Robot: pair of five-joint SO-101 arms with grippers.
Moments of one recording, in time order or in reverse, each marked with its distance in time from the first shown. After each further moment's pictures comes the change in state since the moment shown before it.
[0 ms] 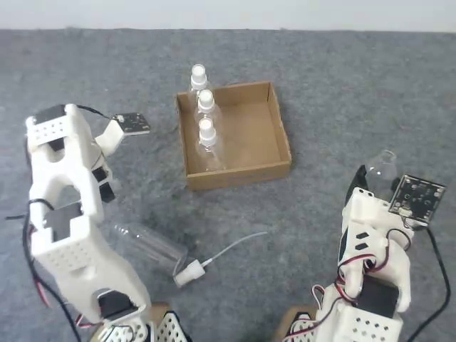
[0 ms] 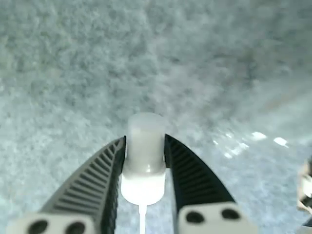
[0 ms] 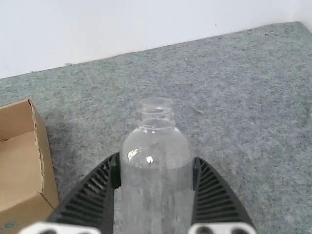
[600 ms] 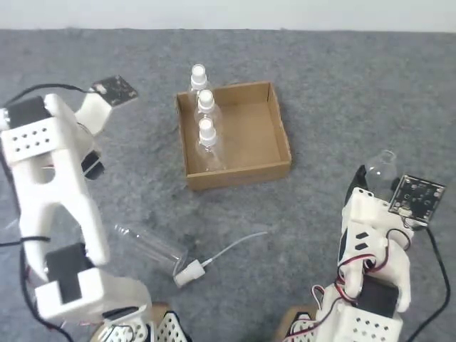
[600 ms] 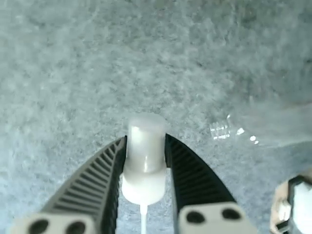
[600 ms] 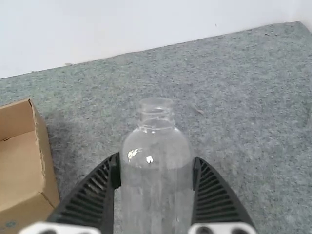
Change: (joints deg) left arm 1.3 -22.9 0.1 4.6 15.9; right arm -1.1 0.0 0.0 0.0 0.0
